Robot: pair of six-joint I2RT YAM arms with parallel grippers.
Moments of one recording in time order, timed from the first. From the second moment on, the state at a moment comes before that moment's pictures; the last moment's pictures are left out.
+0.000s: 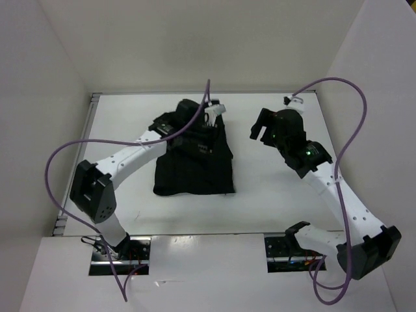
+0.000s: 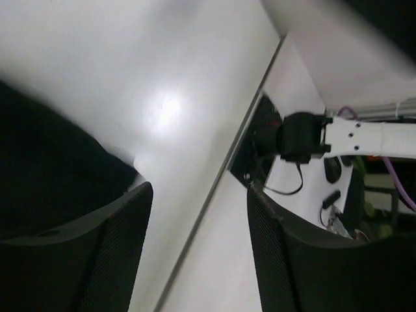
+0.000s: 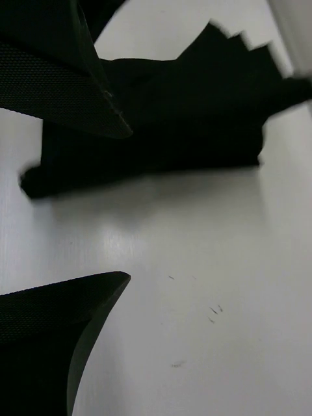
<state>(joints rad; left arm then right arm) -0.58 1.64 1.46 -0.38 0.71 -0.42 0.45 1.12 1.14 -0.55 0.30 0.55</state>
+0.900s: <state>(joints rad) -0.44 1.52 1.03 -0.55 -0.06 -0.69 0.47 1.52 1.14 -0.65 0.09 0.54</state>
